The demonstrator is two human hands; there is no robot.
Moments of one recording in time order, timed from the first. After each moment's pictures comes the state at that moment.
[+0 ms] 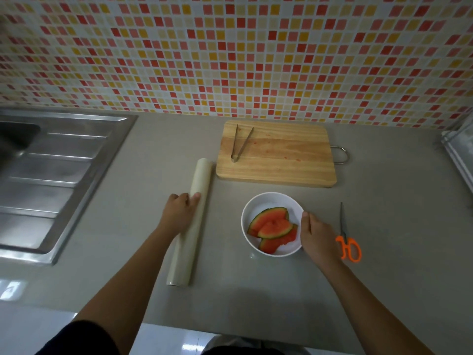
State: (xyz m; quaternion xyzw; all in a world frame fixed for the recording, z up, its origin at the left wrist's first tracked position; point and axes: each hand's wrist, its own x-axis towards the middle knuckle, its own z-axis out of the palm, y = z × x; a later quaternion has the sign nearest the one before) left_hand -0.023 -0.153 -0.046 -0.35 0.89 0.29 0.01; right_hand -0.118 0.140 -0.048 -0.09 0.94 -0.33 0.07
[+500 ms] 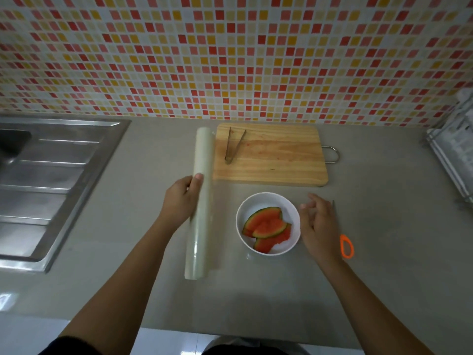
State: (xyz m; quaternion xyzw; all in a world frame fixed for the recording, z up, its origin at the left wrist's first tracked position) left_hand -0.034 -0.126 0.013 -0.29 0.86 0.41 -0.12; right_hand -0.115 0.149 -0.024 -0.09 0.90 -0.43 -0.01
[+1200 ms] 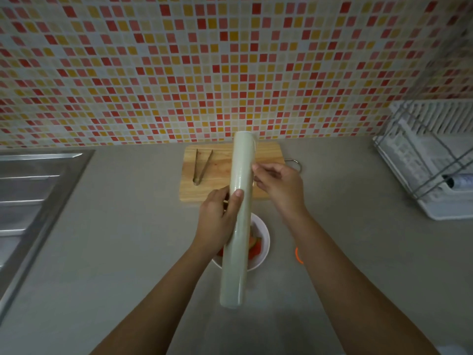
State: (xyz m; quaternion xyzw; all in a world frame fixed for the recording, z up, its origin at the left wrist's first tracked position) left_hand -0.079 -0.005 0.046 -0.14 0.86 0.47 -0.16; right_hand -0.167 0.109 0.072 -0.04 0.71 -0.70 0.07
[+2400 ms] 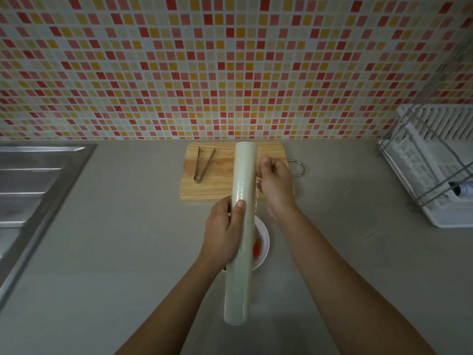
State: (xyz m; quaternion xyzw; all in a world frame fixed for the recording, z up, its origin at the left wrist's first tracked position) left_hand -0.067 0.016 0.033 -0.20 0.82 0.53 -0.14; right_hand -0.181 0.086 0.065 0.03 0.71 -0.70 0.07
